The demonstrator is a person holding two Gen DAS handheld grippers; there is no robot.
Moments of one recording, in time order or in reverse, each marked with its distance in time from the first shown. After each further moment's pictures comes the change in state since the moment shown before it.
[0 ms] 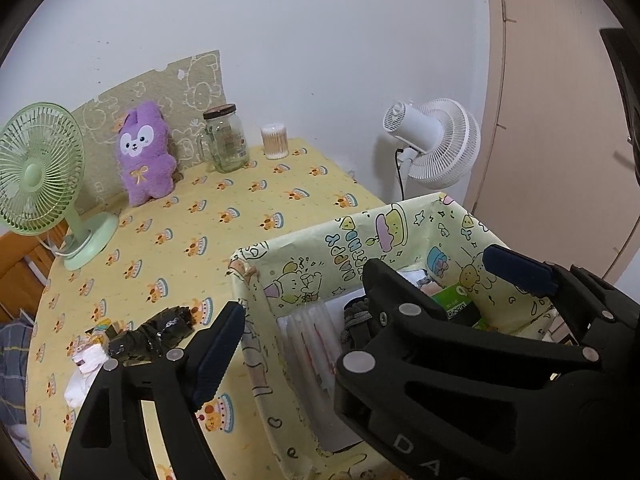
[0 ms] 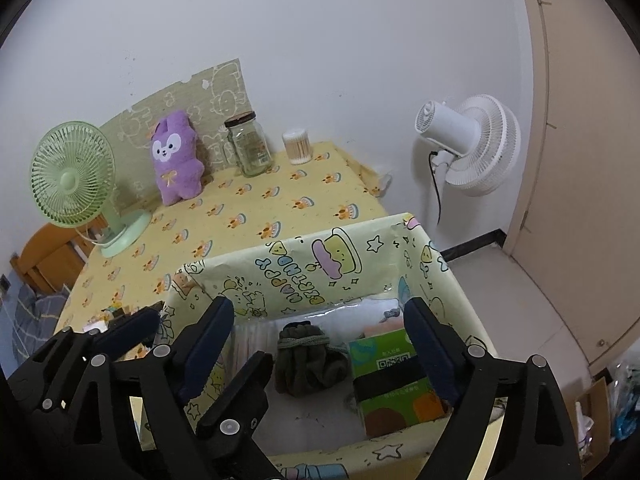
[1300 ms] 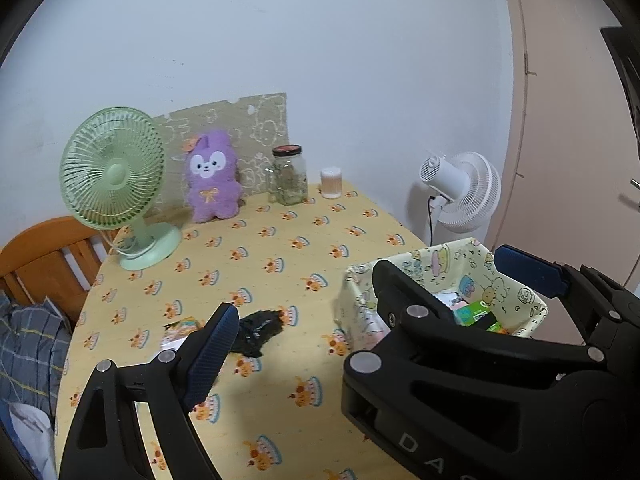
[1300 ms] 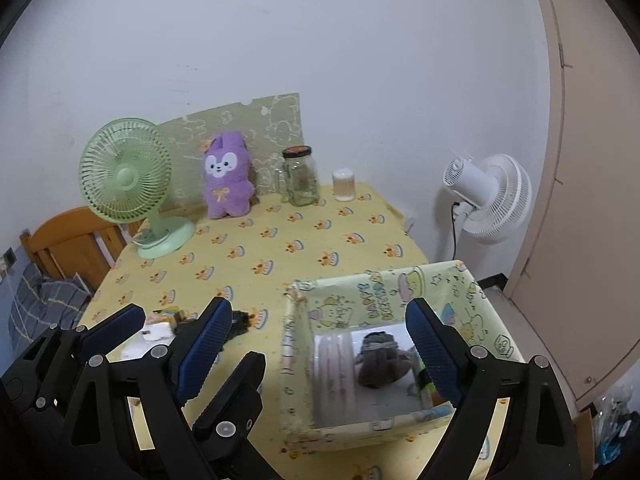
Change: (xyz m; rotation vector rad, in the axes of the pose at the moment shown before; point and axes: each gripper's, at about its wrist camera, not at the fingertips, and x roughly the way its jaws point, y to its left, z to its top) left arm -0.089 0.074 -0.022 -0.089 -0.149 0.068; right arm -0.069 0.094 0.001 -0.121 -0.115 0.013
